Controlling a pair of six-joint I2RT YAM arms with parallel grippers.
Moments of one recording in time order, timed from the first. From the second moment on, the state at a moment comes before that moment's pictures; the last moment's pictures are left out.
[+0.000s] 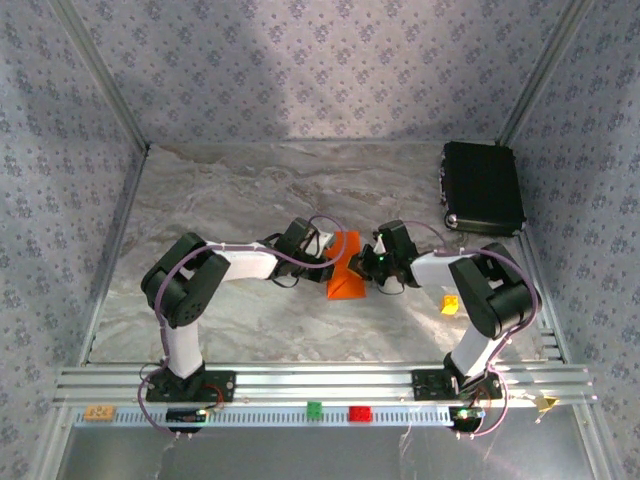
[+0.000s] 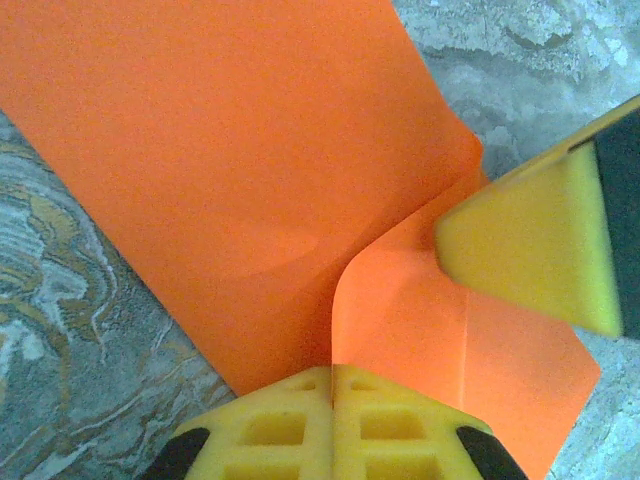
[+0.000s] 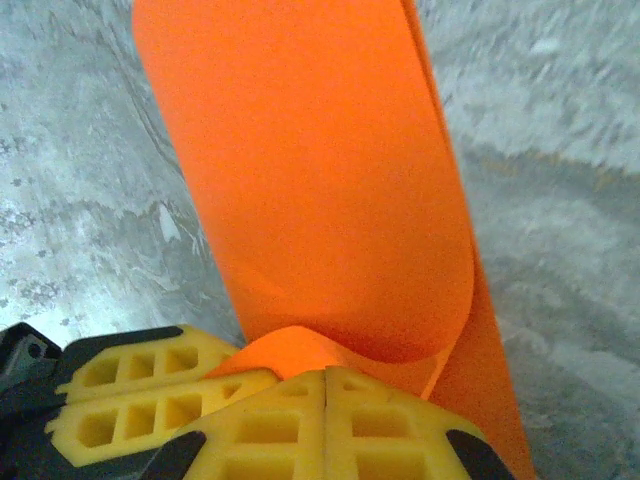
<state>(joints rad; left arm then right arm) -0.74 1.86 0.96 -0.01 0.35 -0.37 0.44 1.68 0.65 0.19 -0.49 1.00</state>
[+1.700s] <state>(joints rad) -0.74 1.87 0.97 -0.03 0.35 -0.37 0.42 1.60 0.65 0.17 -0.49 0.97</state>
